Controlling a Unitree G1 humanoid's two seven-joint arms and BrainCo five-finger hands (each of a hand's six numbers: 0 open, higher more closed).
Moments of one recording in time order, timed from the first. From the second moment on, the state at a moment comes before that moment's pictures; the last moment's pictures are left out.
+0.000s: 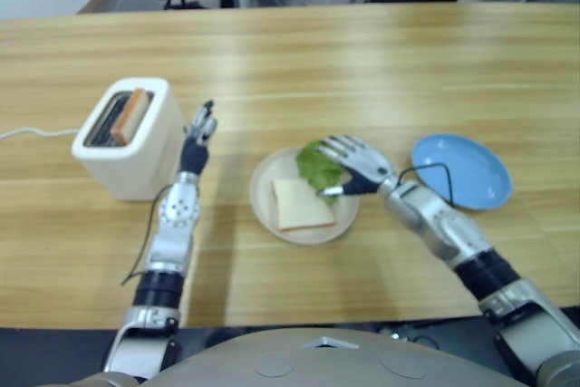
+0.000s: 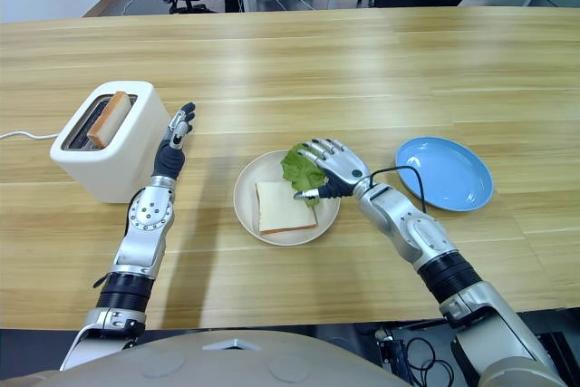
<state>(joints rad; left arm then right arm) -0.15 0.15 0.02 0.16 0.15 -0.21 0.04 -0.22 -0.62 0.44 0.18 -0.96 -0.26 -0.09</state>
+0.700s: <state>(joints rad) -0.15 0.15 0.02 0.15 0.15 -0.21 0.04 -0.35 -0.56 0.52 0.46 -1.02 -0.30 -0.20</state>
